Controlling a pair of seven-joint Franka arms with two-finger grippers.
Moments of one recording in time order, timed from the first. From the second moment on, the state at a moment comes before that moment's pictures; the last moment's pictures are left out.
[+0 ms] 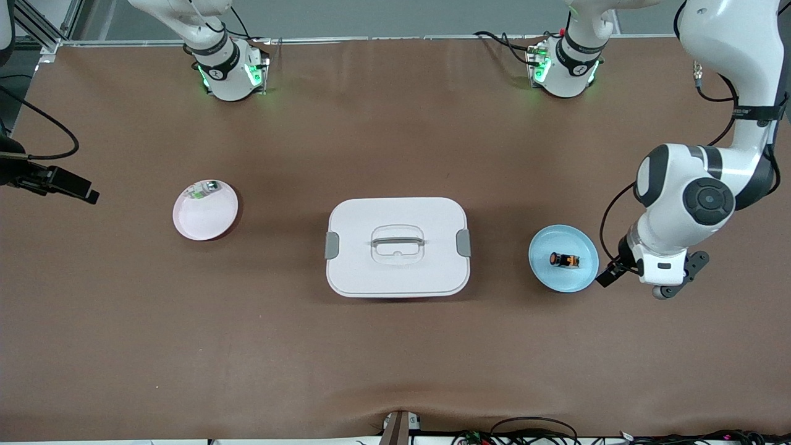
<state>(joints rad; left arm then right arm) 0.02 0.38 -0.11 -1.82 0.15 2.24 -0.76 -0.10 0.14 0.05 -1.42 0.03 1.52 0.16</state>
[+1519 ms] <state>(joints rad) 0.12 0.17 -0.11 -1.67 0.04 1.97 -0.08 -0.10 0.13 0.05 -1.42 0.03 1.53 0.16</state>
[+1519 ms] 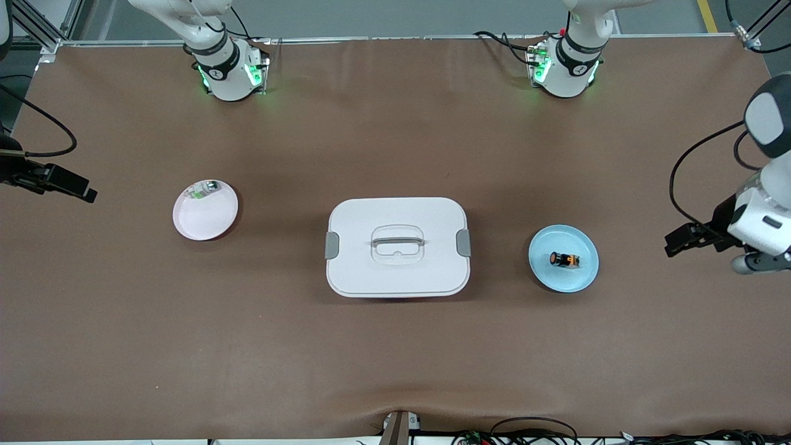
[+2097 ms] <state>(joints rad) 0.09 0.03 -0.07 -1.70 -0.02 1.87 -0.06 -0.10 0.13 0.05 -1.42 0.03 1.53 0.16</state>
